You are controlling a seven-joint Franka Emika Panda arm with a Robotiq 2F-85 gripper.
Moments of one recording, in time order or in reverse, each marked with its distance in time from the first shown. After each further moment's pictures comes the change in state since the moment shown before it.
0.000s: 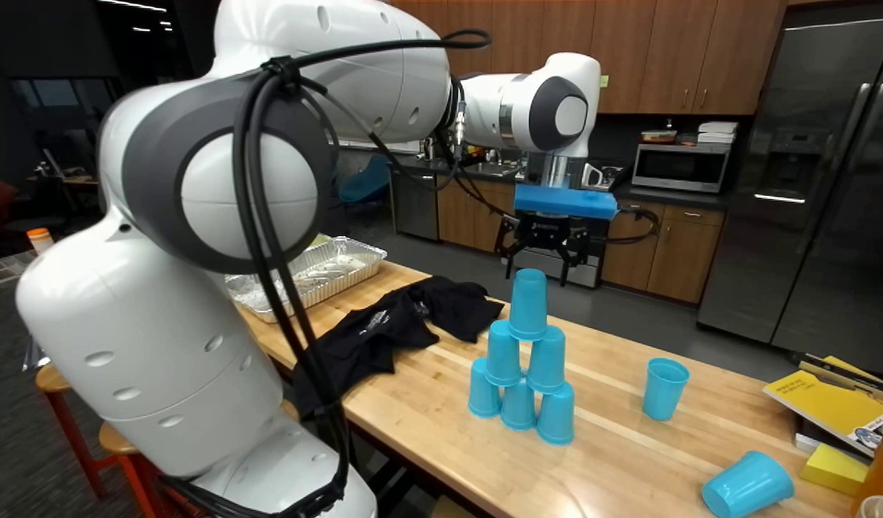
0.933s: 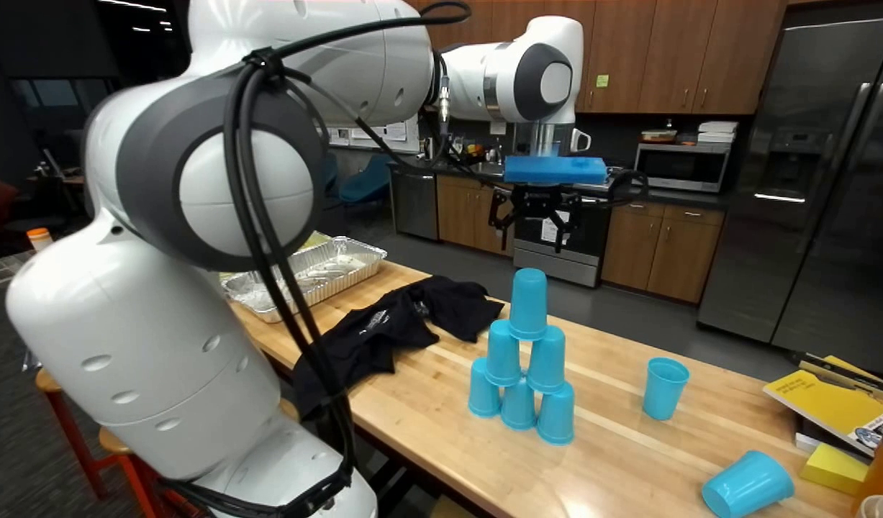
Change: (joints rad) arm 0.014 -0.017 0.037 0.077 0.009 0.013 0.002
